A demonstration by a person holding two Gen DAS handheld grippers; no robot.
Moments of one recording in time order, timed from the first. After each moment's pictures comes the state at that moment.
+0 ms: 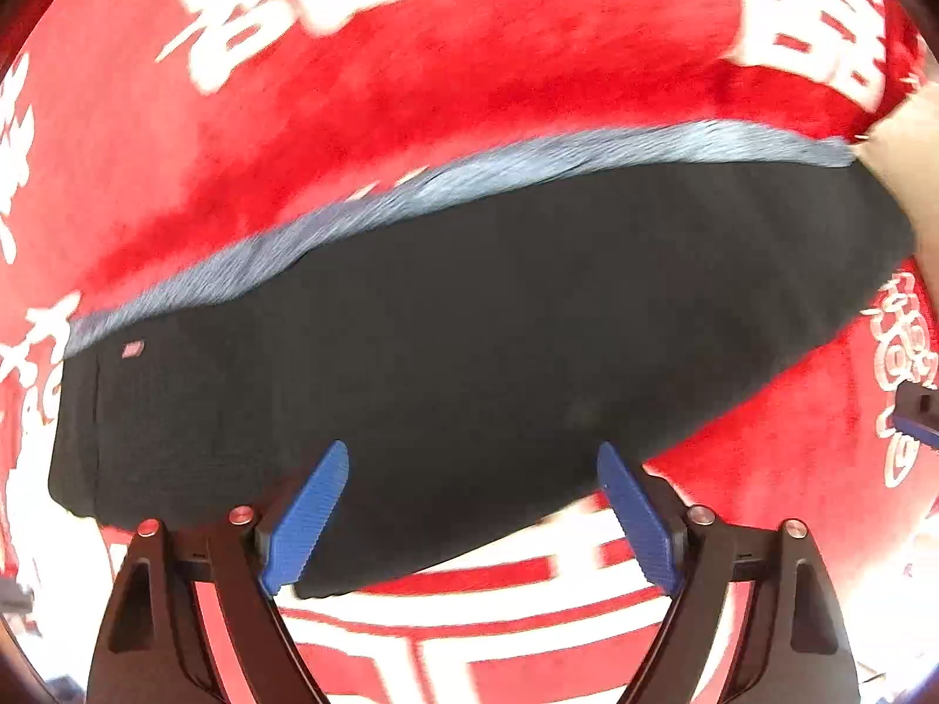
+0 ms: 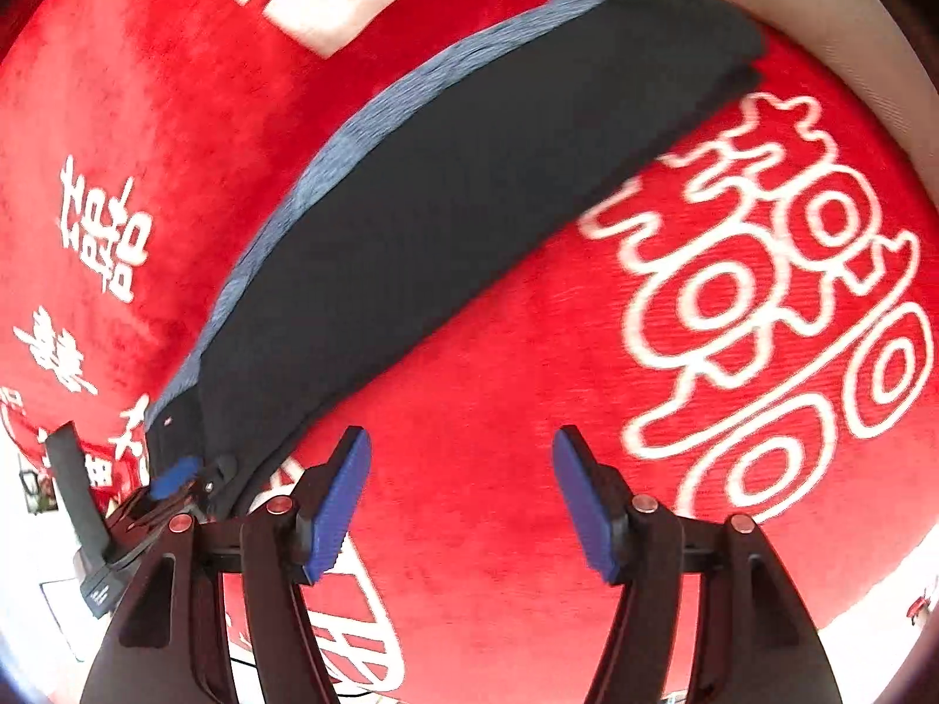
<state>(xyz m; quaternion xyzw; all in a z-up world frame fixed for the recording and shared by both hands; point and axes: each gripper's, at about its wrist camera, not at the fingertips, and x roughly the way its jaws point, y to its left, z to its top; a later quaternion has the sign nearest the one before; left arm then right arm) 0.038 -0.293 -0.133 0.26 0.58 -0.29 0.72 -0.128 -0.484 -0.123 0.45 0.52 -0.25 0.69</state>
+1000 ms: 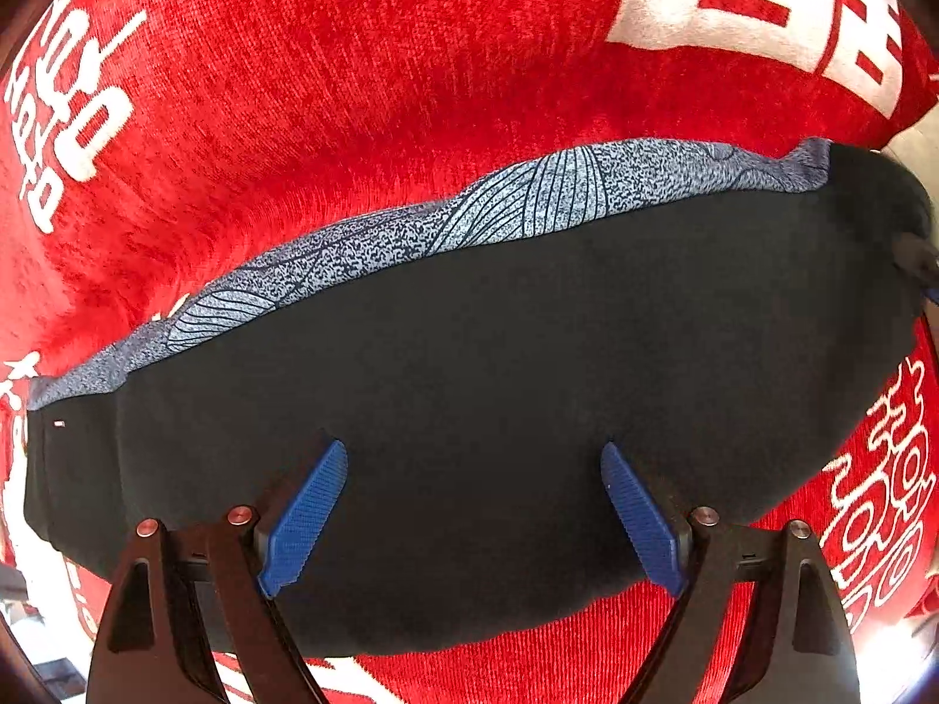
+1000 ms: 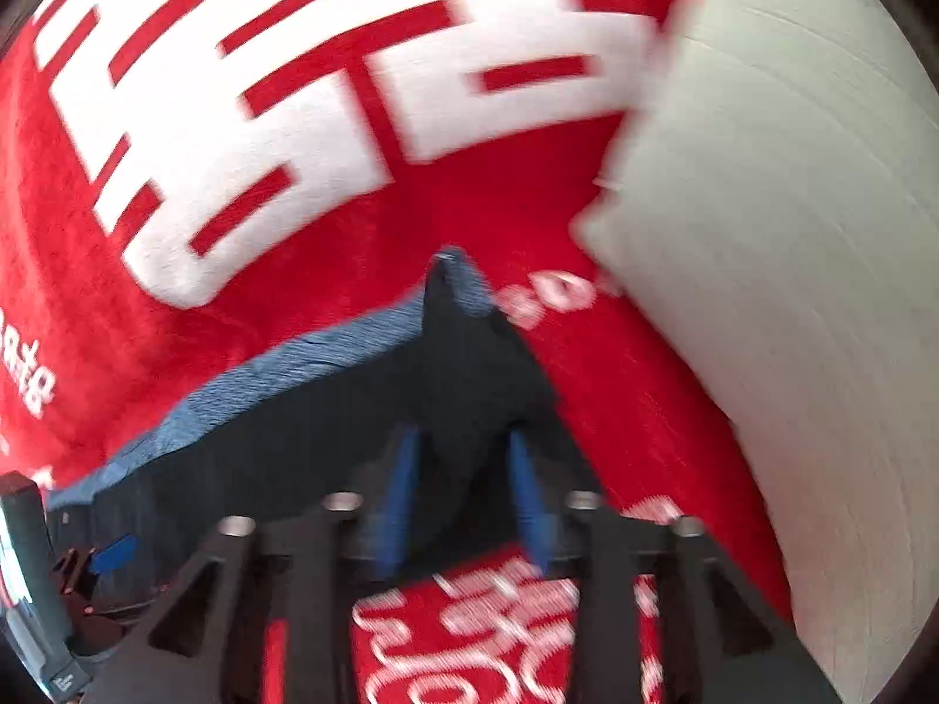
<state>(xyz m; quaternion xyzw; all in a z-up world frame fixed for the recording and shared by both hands) 0.005 -0.443 -0.159 0.26 0.58 -0.25 0.73 -0.111 -0.650 -0.099 0.29 0.48 -0.31 0.77</state>
